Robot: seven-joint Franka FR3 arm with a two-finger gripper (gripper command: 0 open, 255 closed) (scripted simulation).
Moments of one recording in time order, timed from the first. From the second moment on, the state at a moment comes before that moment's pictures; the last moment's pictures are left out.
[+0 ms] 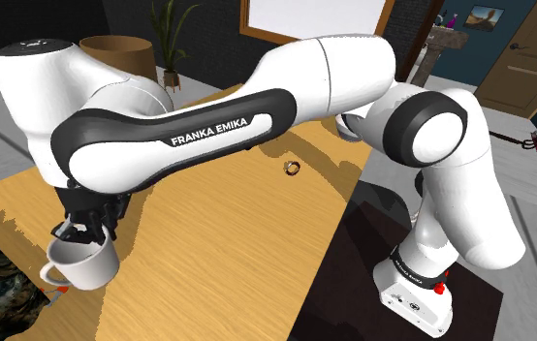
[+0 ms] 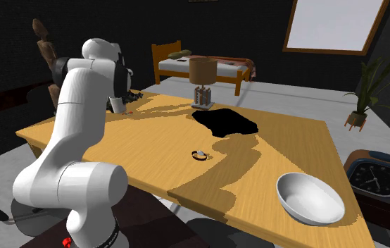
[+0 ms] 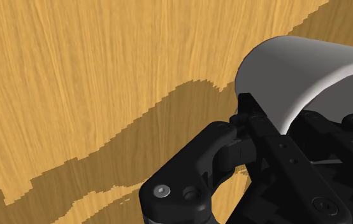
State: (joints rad) arm 0.71 0.68 0.32 -1.16 -0.19 1.88 0.59
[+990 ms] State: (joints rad) arm 0.70 0.71 0.32 -1.25 -0.20 1.99 0.60
